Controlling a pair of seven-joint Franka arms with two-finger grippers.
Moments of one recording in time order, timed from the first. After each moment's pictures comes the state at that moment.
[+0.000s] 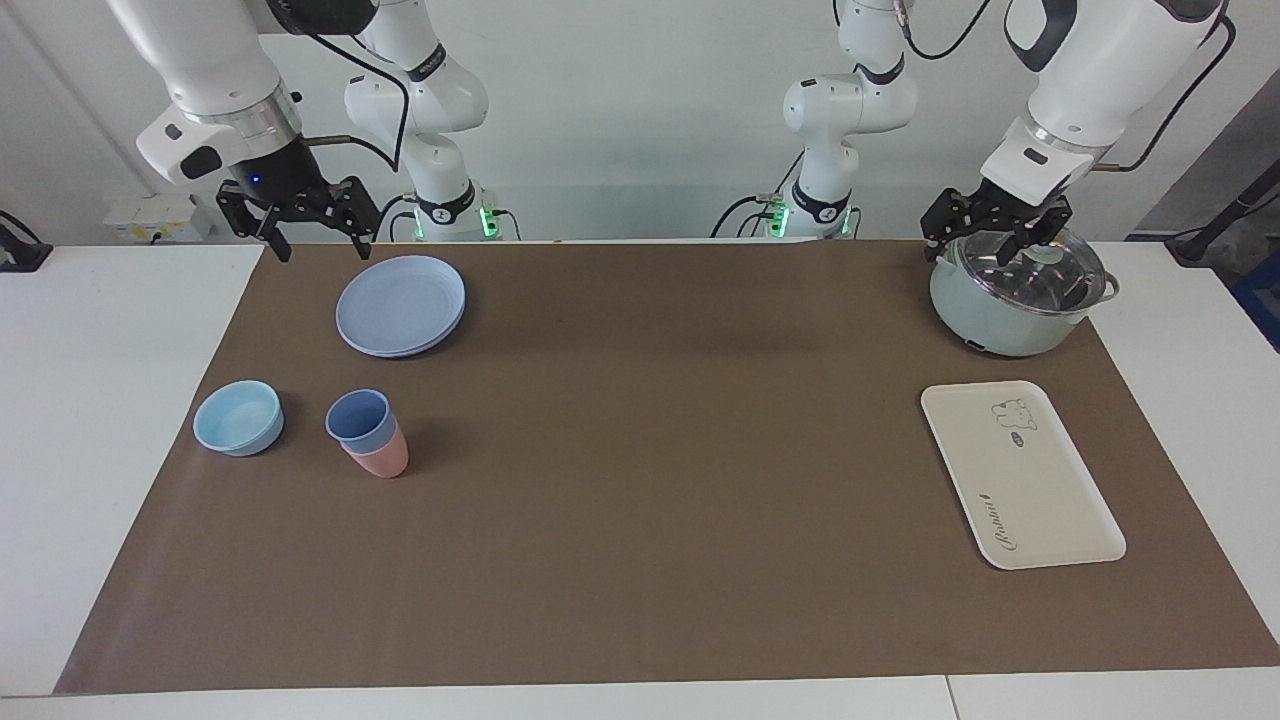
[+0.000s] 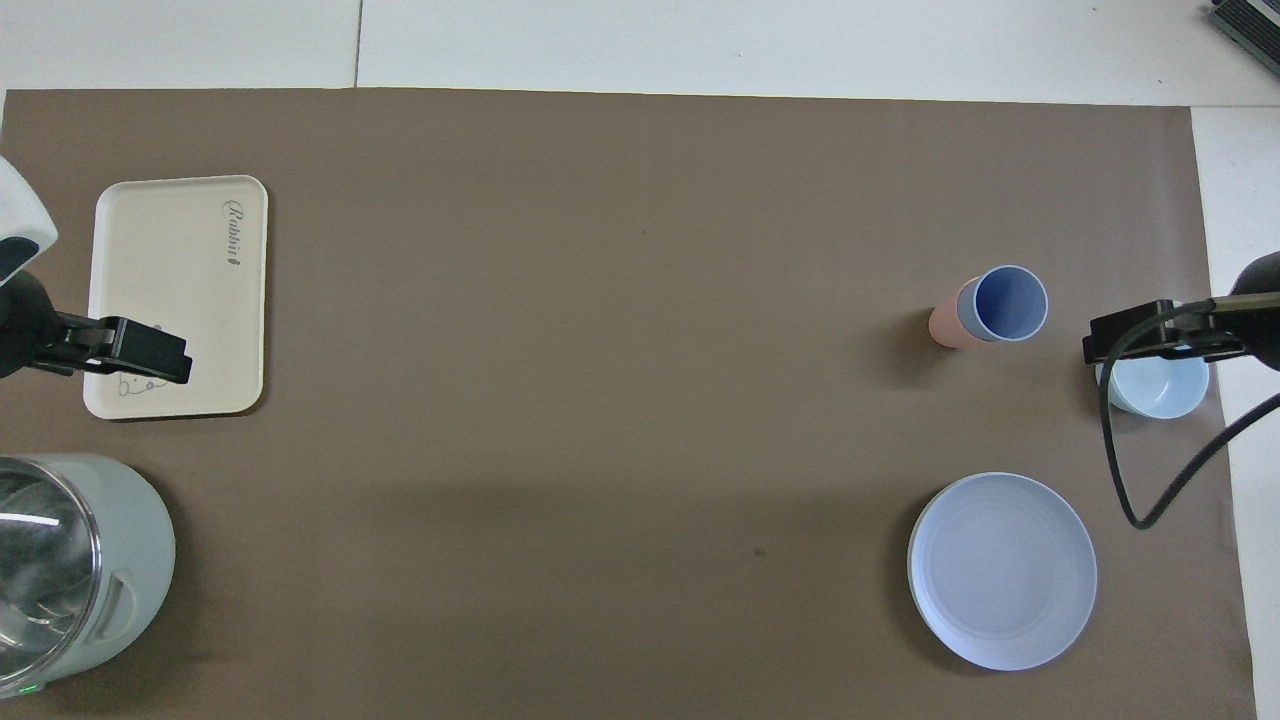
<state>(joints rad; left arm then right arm) 0.02 -0.06 -0.10 -1.64 -0.03 1.51 0.06 0.05 -0.06 -0.02 -1.60 0.01 1.53 0.03</state>
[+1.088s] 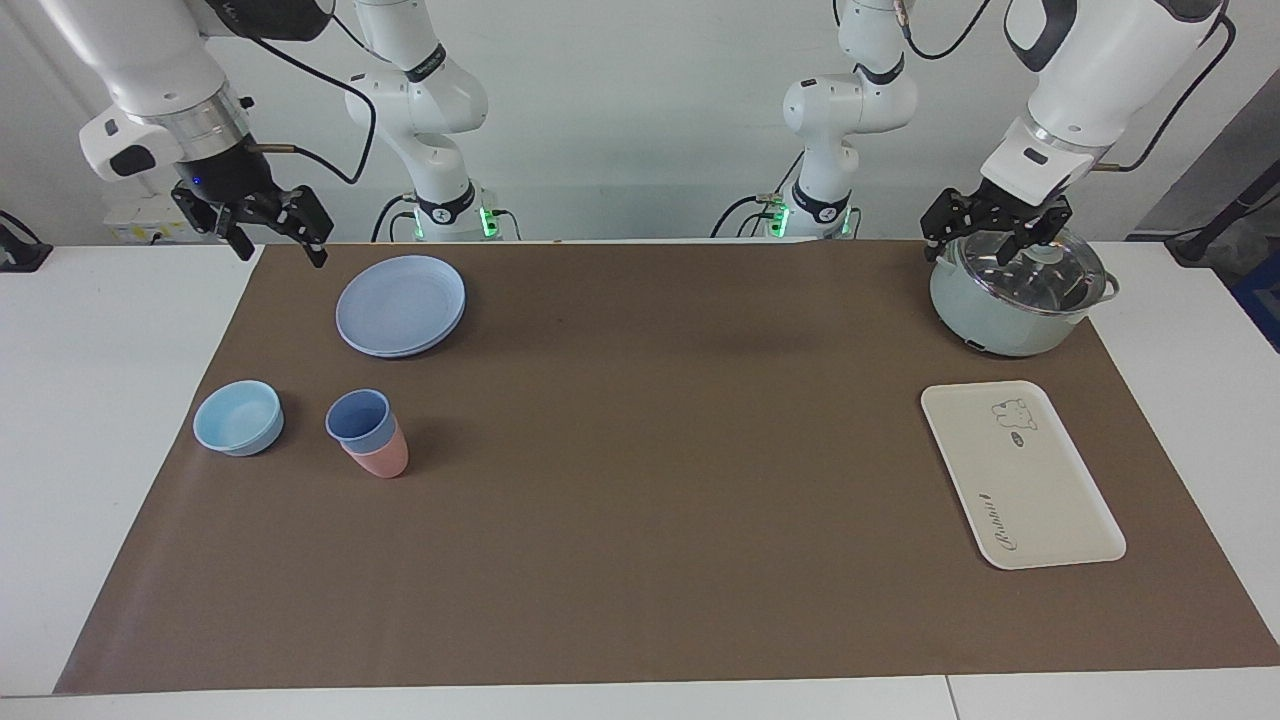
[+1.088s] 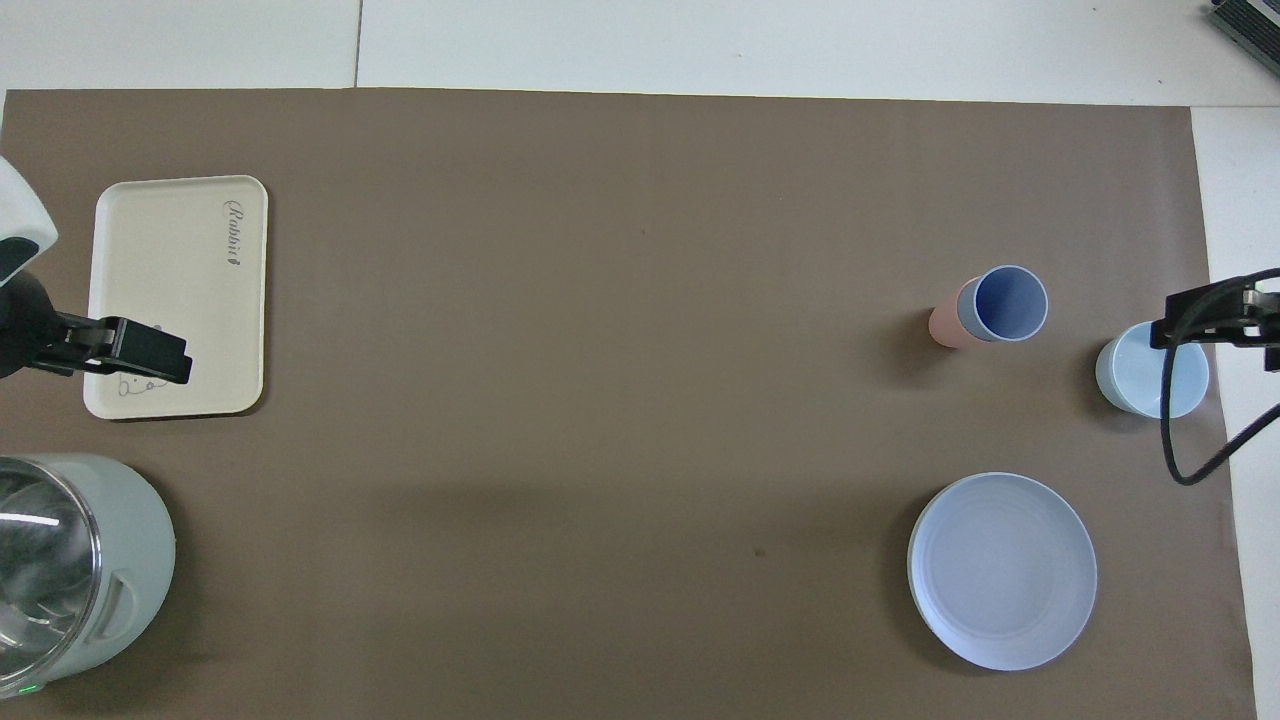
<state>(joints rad) 0.02 -0.06 -0.10 -1.64 -0.03 1.51 0.06 -0.04 -0.05 -0.04 -1.60 0.01 1.54 0.18</state>
